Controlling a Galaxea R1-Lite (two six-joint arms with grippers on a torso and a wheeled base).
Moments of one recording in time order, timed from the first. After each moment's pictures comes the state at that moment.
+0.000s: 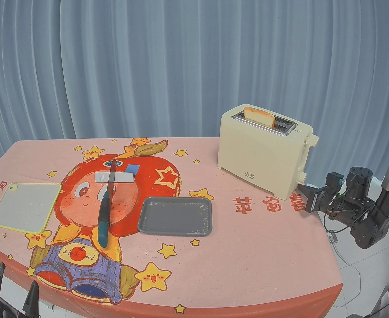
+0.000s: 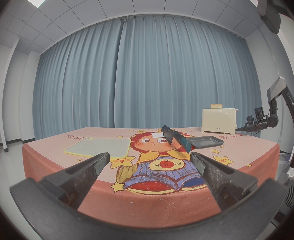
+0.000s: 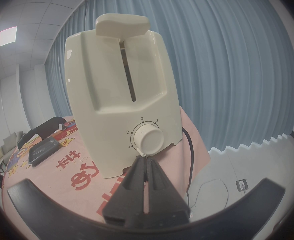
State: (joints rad) left arm 0.01 0.02 -0.02 0.00 -0.02 0.01; right arm 0.13 2.10 -0.47 -1.32 0.24 0.14
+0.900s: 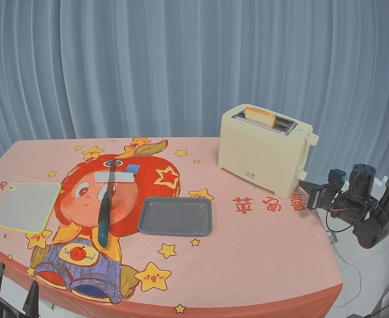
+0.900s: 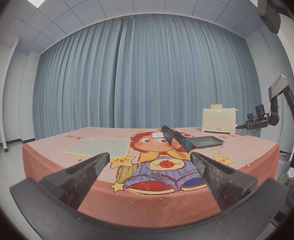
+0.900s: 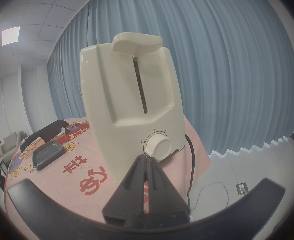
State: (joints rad) left arm 0.01 0.02 -0.02 0.00 -0.02 0.01; right arm 0.14 2.06 -0.46 -1.32 0.23 0.14
